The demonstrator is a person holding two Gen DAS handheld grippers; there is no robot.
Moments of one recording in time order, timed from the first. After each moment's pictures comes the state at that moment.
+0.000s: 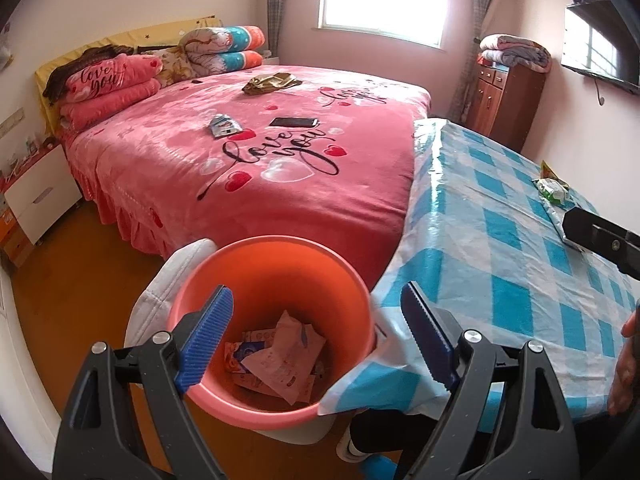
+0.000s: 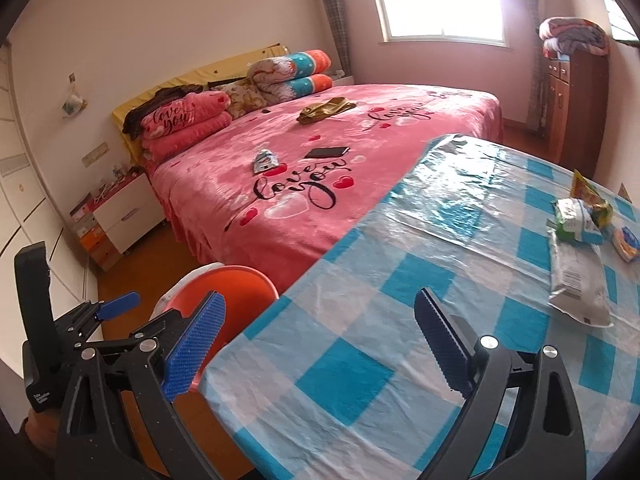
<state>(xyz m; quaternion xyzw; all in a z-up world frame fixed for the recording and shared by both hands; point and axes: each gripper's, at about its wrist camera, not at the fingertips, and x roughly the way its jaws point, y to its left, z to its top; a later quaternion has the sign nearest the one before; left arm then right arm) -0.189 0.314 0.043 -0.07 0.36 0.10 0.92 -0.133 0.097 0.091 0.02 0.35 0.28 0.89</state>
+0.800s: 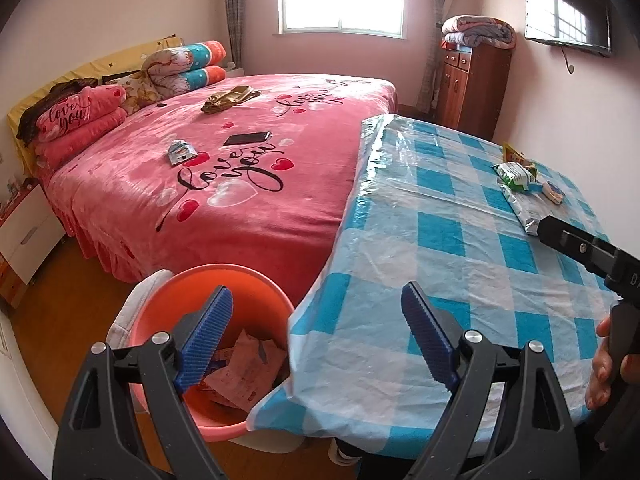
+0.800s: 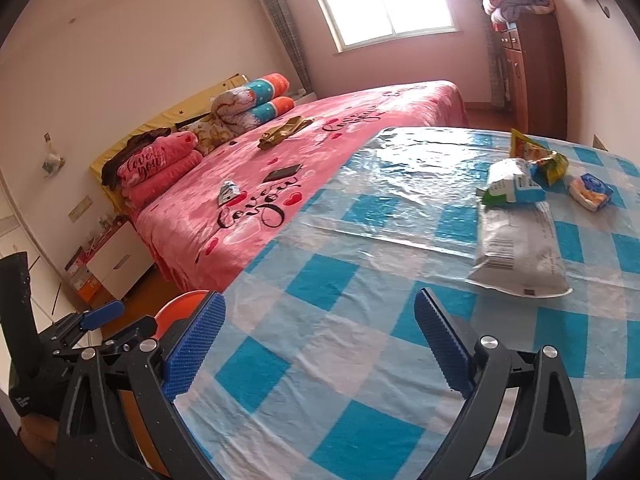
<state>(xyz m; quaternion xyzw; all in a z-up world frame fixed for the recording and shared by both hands) -0.162 0.242 0.063 -0.02 0.36 0.05 0.93 -0.115 0.000 0.069 0.10 0.34 0.24 0.90</state>
